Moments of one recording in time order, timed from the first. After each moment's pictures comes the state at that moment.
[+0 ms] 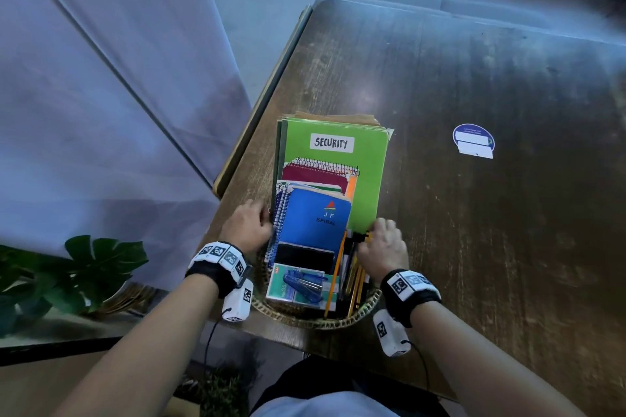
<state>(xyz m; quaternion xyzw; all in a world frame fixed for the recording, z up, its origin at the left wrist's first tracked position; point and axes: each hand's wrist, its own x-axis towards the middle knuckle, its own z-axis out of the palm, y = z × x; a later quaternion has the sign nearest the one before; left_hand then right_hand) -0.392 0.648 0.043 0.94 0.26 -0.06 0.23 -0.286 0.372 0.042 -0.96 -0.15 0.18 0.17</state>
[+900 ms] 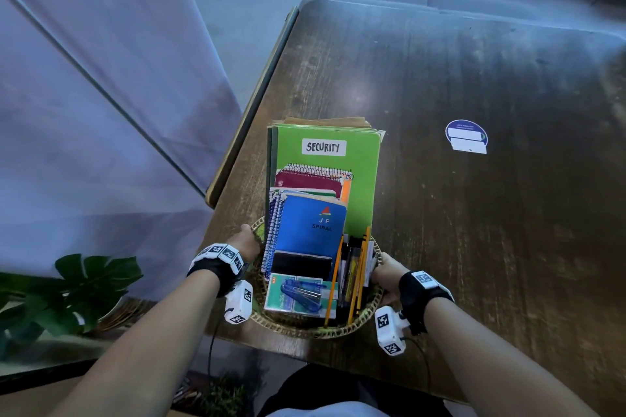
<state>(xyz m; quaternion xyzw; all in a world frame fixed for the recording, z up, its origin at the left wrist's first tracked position) -0.375 0.653 0.022 0.84 0.36 -0.32 0.24 -0.262 0.330 -0.033 -0.76 0.08 0.54 0.35</state>
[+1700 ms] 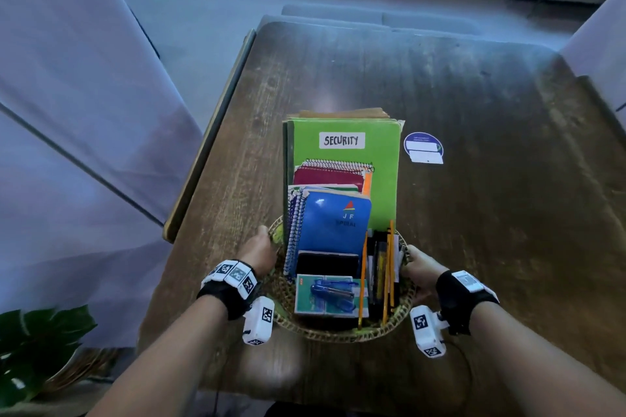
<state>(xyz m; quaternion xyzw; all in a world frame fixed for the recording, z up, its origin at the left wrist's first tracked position) -0.294 0.569 0.055 0.90 0.25 -0.23 0.26 -0.193 0.242 0.061 -0.83 0.04 0.43 0.35</state>
